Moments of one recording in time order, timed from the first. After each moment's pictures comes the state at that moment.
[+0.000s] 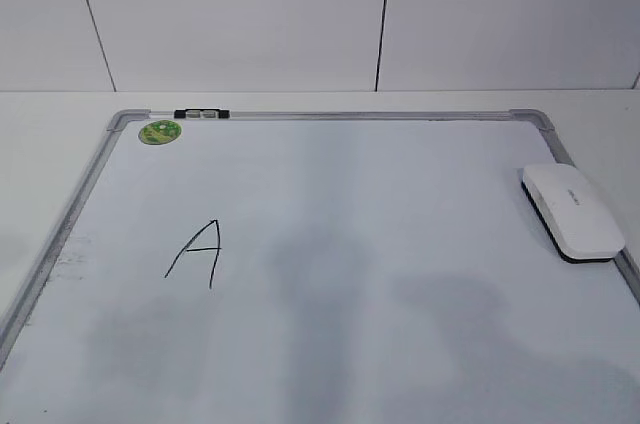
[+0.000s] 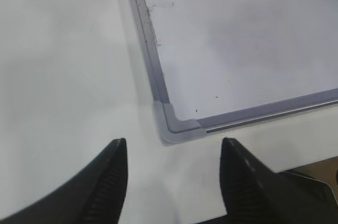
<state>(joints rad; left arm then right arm) -0.12 0.39 -0.51 -0.15 1.10 0.12 0.05 0.20 -0.54 -0.06 1.26 -0.01</state>
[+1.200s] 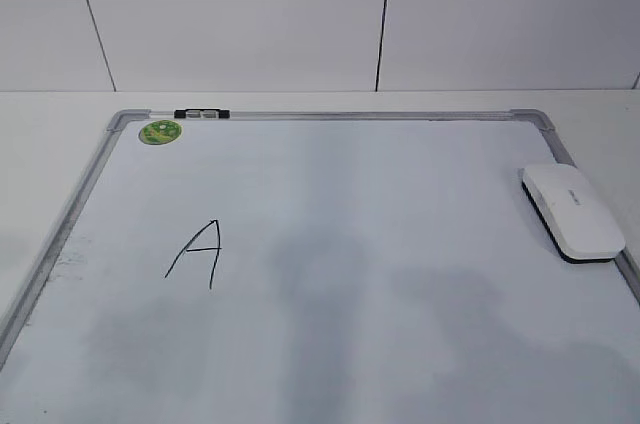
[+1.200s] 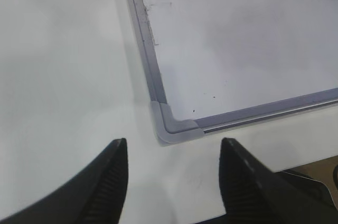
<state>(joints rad) -0.12 0.39 -0.51 -0.16 1.10 0.12 0.05 0.20 -0.50 -0.06 1.14 -0.01</state>
